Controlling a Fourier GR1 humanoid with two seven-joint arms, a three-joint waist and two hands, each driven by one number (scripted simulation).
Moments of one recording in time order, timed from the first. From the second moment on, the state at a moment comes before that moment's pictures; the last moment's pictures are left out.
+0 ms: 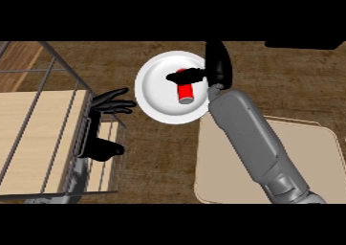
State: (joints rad) left arm -0.22 0.15 -0.16 -1.57 0.04 0.11 -0.02; right arm -0.92 0.00 0.13 -0.90 0.41 -0.46 0.38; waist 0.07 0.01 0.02
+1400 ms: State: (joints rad) left arm -0.21 0.15 -0.15 -1.58 0.03 0.12 0.01; right arm -0.79 0.00 0.16 -0.76 0.18 -0.51 -0.03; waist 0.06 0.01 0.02
